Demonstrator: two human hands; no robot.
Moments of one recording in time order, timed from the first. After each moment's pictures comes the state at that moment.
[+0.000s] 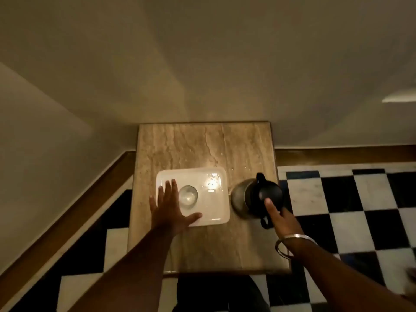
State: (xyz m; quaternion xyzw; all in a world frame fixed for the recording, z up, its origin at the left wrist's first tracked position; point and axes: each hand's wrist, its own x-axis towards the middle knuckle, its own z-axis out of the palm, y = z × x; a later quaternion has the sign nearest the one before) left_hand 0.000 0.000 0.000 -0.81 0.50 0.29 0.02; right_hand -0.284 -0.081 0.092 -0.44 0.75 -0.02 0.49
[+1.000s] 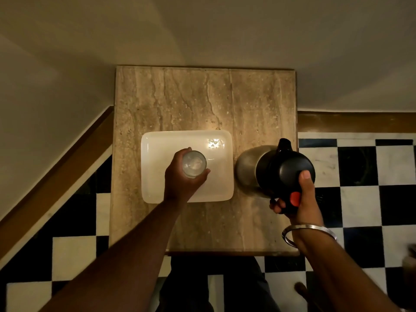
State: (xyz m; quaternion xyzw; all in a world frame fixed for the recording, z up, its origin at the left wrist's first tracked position) left_hand -0.036 -0.032 -0.076 -0.79 0.39 0.30 -0.36; right_hand -0.286 -0.080 0.026 -0.24 0.68 -0.24 0.65
